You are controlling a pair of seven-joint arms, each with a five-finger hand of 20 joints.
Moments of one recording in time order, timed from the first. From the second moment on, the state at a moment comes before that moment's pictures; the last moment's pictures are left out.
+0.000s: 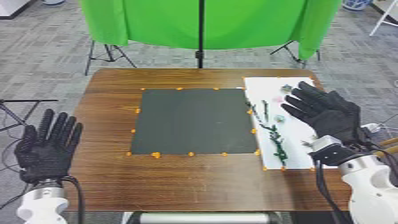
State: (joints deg) left arm 128.9 -66.7 -100.6 -122.0 5.8 7.9 24.1; right arm -116.9 -68.9 105.1 -121.7 -40.1 -6.7 6.6
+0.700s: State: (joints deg) left arm 128.8 -66.5 -100.5 -122.0 5.8 7.9 24.1; right arm -117.7 -66.2 101.9 -128.6 -67.1 1.5 20.6
